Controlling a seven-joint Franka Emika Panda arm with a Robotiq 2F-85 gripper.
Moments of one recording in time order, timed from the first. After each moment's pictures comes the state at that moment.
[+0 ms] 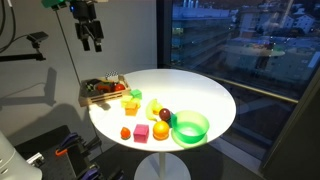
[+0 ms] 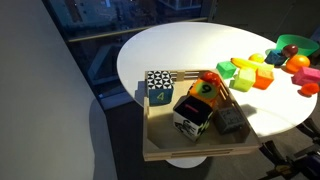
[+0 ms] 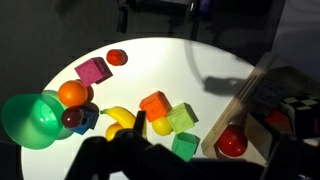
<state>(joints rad) 0.07 -0.54 0.14 -2.33 -0.01 1.72 0.07</state>
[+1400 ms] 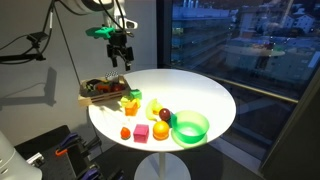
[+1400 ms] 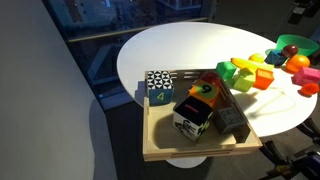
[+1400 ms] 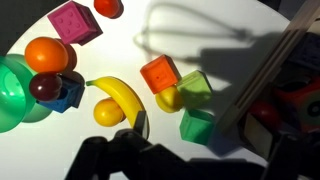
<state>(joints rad) 0.07 -0.21 0.06 -2.28 -0.01 2.02 -0.01</state>
